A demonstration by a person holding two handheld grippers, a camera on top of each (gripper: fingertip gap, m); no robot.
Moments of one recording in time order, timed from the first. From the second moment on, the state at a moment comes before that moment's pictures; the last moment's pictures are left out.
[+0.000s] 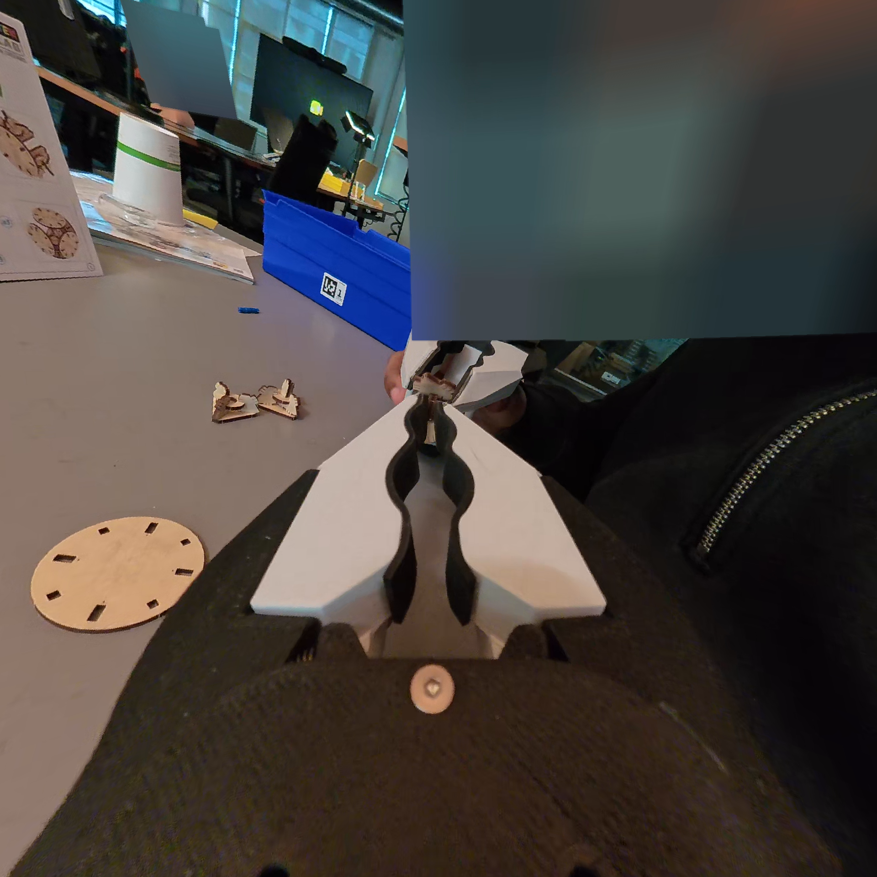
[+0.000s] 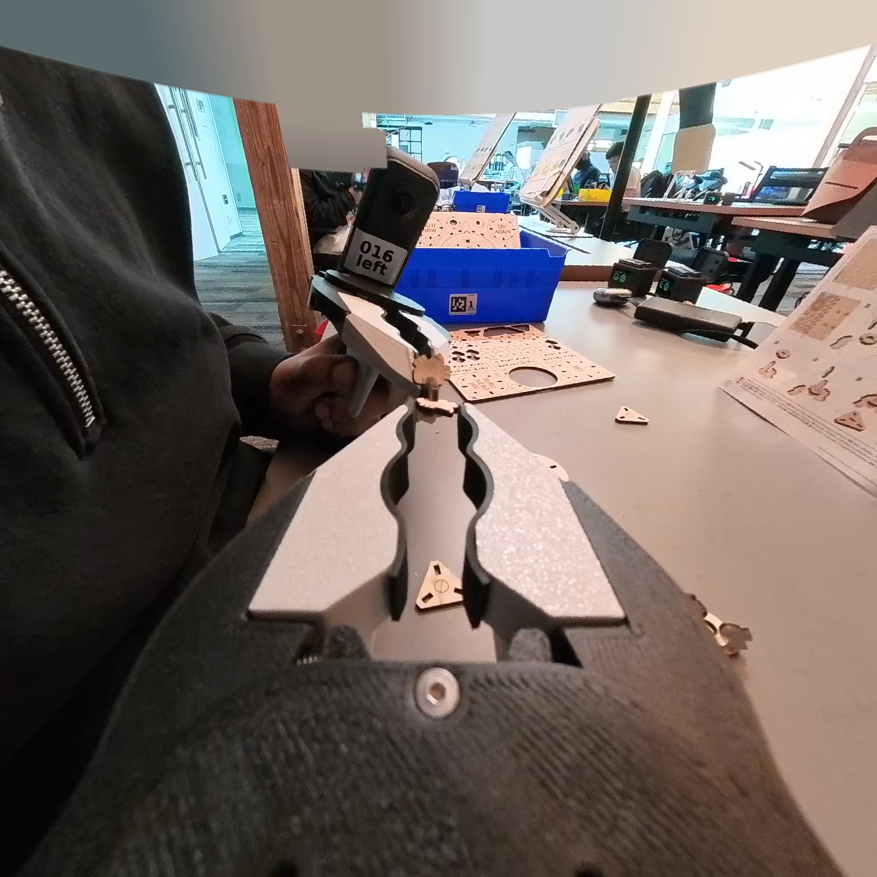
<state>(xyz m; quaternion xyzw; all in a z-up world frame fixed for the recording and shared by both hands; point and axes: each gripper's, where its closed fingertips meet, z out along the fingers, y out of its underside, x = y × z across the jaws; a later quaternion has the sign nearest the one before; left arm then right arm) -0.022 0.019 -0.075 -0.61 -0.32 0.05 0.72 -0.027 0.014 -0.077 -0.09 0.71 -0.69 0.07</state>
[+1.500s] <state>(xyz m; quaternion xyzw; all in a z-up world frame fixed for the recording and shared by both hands) -0.025 0.018 -0.080 -0.60 -0.35 -0.01 0.72 -0.028 0.012 -0.092 -0.07 0.75 -0.65 0.10</state>
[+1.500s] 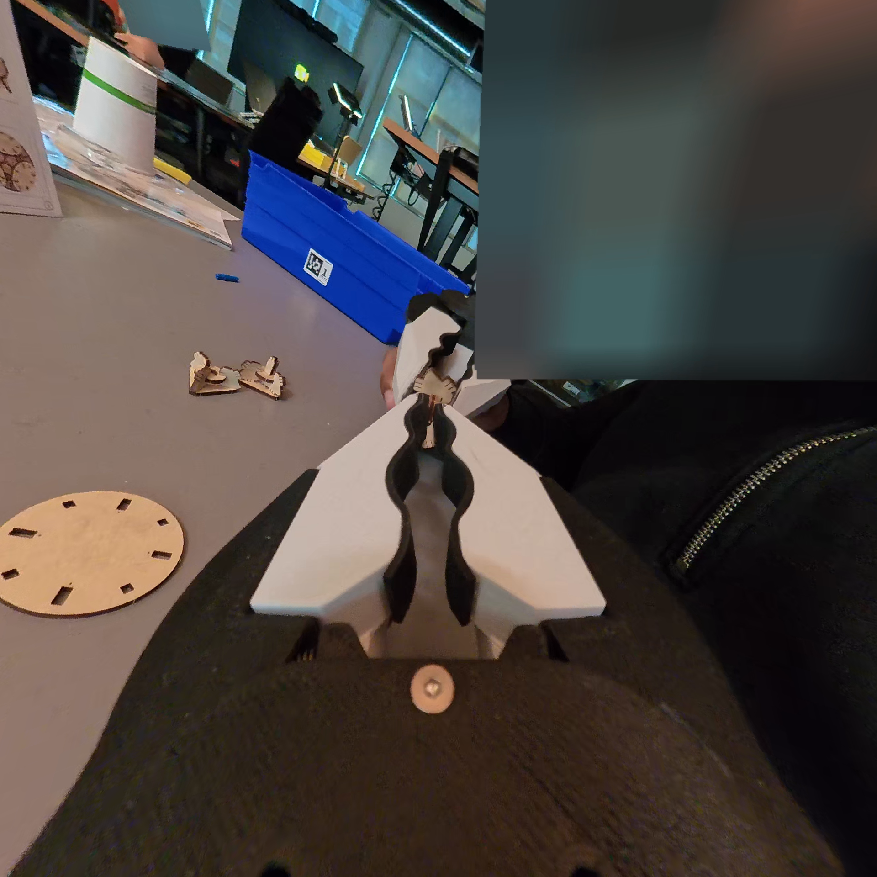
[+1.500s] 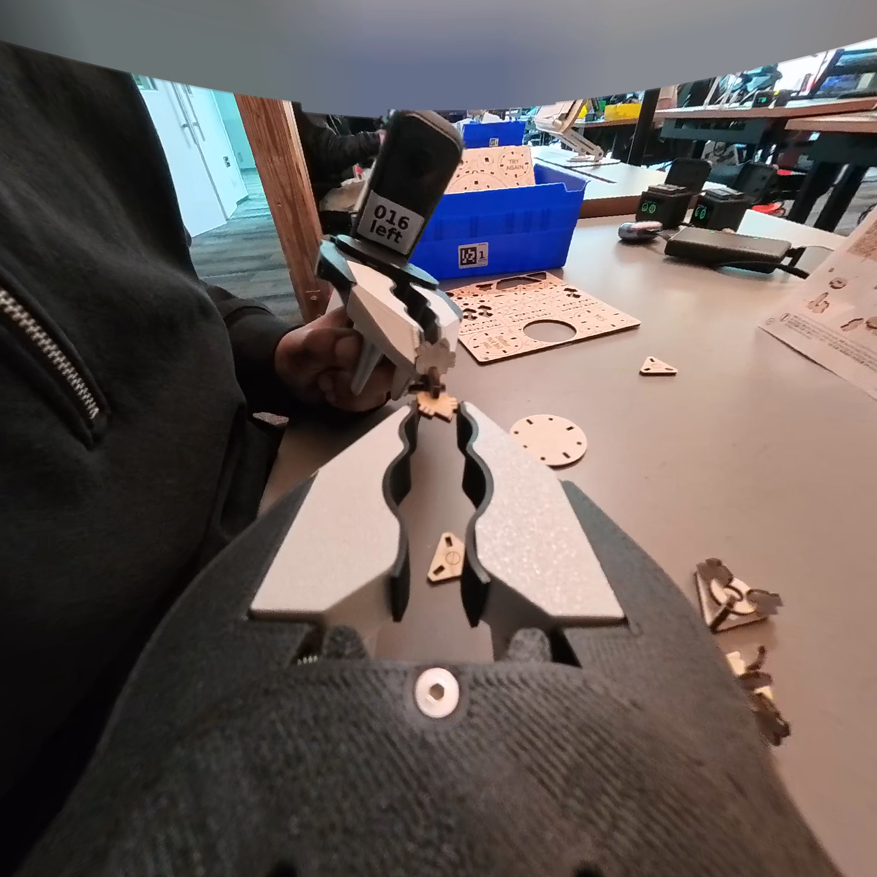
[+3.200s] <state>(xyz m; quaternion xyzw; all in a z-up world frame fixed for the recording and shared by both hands) -0.043 0.007 -0.096 -0.51 -0.44 -0.13 0.73 -0.063 0.028 -0.112 -0.06 0.80 -0.59 -0.07</state>
